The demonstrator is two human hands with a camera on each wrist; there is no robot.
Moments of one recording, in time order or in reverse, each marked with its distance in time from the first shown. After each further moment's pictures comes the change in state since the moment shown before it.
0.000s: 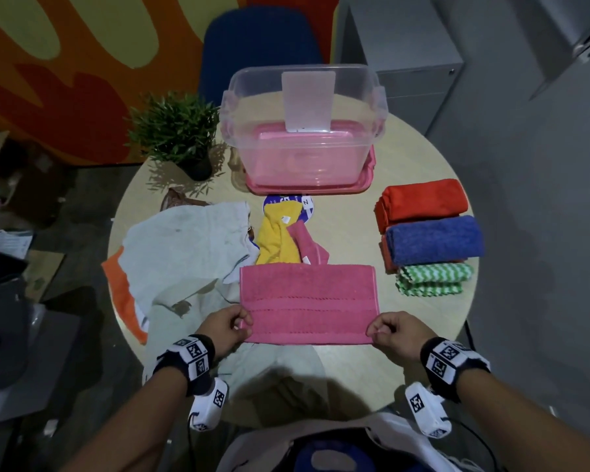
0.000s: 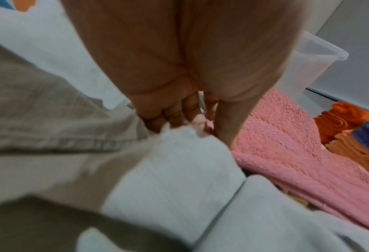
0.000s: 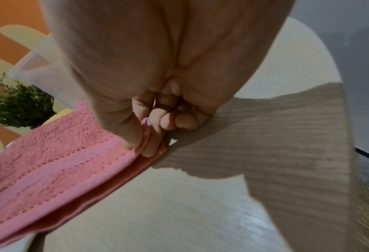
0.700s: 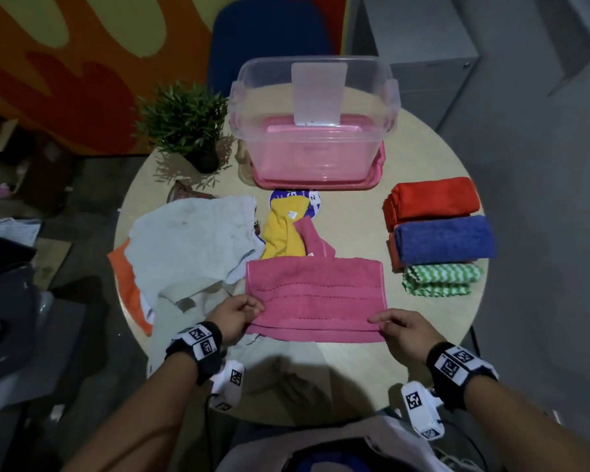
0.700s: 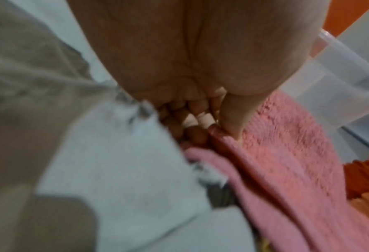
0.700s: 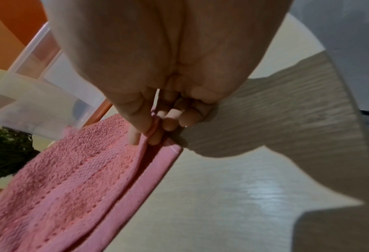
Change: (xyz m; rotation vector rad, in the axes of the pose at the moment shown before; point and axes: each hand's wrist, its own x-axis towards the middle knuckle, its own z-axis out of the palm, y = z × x) left_hand 0.013 0.012 0.003 -0.321 -0.037 -0.045; right_hand 0.010 0.008 0.007 0.265 0.070 -0.026
